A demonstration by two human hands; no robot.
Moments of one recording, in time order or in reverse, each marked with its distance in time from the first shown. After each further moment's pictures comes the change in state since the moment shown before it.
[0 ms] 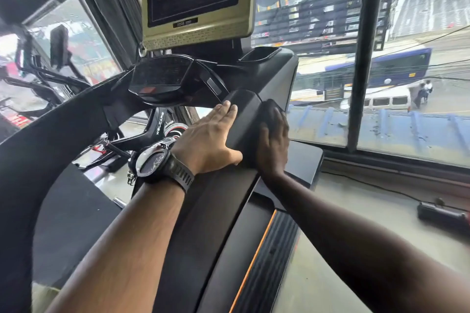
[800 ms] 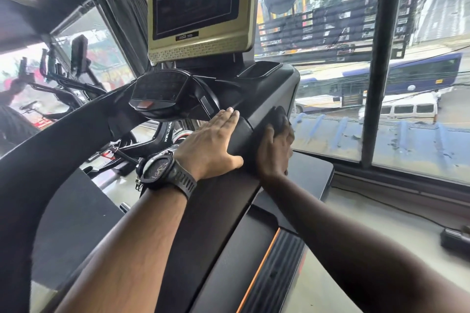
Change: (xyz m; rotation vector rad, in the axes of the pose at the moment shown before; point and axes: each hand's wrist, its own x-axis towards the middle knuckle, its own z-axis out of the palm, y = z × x) left_hand 0.063 0.020 -0.003 0.070 0.037 -0.041; right_hand 0.070 -0.004 0.001 0.026 -0.013 0.240
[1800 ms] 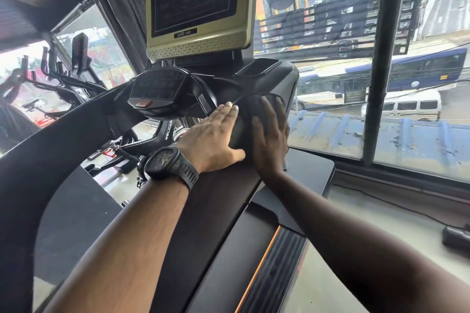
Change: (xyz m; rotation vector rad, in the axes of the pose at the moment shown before) left_hand 0.014 0.006 -0.003 0.068 -0.033 -0.038; right_hand 0.009 0.001 -0.001 -0.023 0.005 -0.469
